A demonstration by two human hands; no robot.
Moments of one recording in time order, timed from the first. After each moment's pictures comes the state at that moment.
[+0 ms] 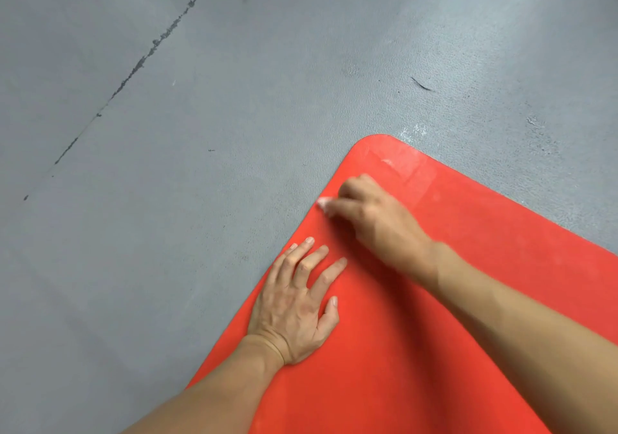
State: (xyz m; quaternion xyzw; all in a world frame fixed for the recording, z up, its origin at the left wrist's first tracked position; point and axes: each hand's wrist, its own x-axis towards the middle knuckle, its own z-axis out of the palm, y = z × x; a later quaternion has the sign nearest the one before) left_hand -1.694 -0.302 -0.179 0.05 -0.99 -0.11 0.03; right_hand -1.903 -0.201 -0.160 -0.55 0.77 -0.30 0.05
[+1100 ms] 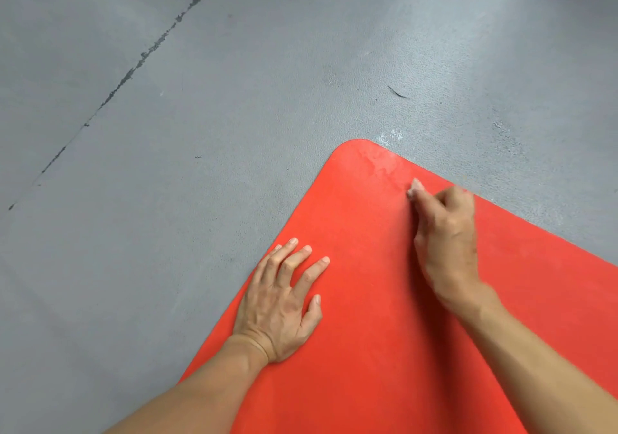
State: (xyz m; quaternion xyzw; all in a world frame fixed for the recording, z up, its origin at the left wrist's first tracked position) left_hand -1.693 -0.303 -0.181 0.04 -0.99 -0.11 0.05; right_hand -1.904 -0.104 -0.177 -0.21 0.93 -0.30 -0.08
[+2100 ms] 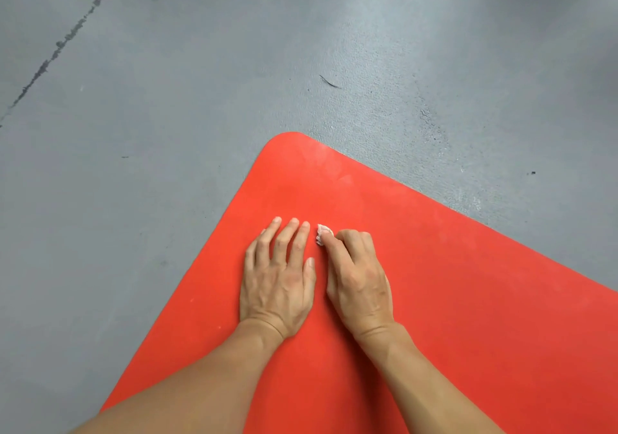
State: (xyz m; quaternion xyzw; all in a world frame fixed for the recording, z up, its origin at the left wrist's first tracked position) left_hand -1.765 -0.215 -0.181 0.14 -0.99 -0.07 0.06; right_hand -1.836 -0.085 -0.178 -0.29 0.90 -0.32 -0.01
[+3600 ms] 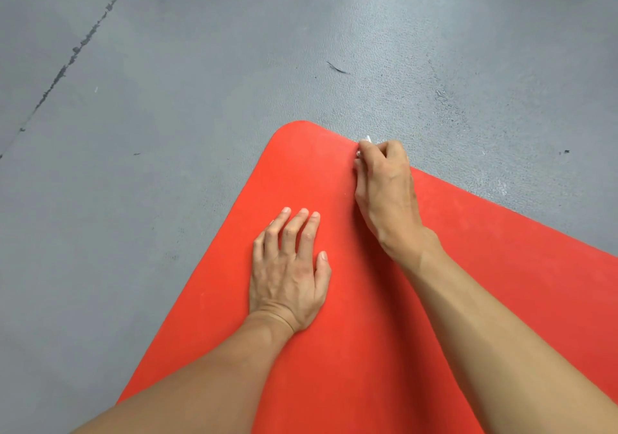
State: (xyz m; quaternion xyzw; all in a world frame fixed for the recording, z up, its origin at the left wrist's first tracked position) left_hand -1.767 -0.216 -0.181 0.15 -0.99 -0.06 0.05; right_hand -1.942 -0.116 -0.181 -0.21 0.91 -0.35 -0.01
